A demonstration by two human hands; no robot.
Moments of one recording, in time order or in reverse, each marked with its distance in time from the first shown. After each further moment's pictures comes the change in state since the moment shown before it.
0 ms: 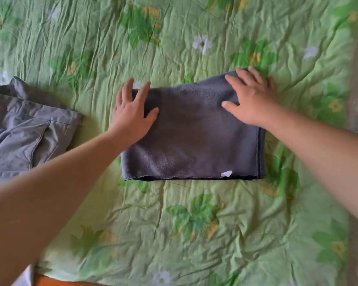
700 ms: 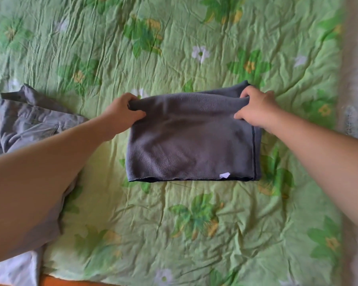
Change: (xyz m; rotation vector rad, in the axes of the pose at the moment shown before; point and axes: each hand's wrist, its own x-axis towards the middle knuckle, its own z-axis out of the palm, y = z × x) left_hand 0.016 -0.019 -0.034 -0.395 -0.146 -0.248; right_hand -0.019 -0.004 -0.024 0.419 -0.115 0.442
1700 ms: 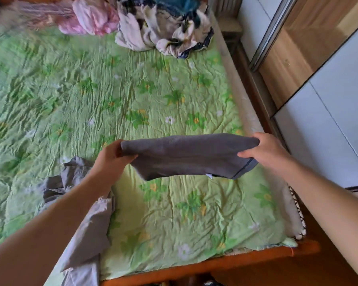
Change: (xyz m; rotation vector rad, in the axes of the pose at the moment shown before) left_hand -0.262 0.083 -0.168 -0.316 -0.045 0.389; right_hand -0.345 -0.002 -0.157 0.571 0.257 0.062
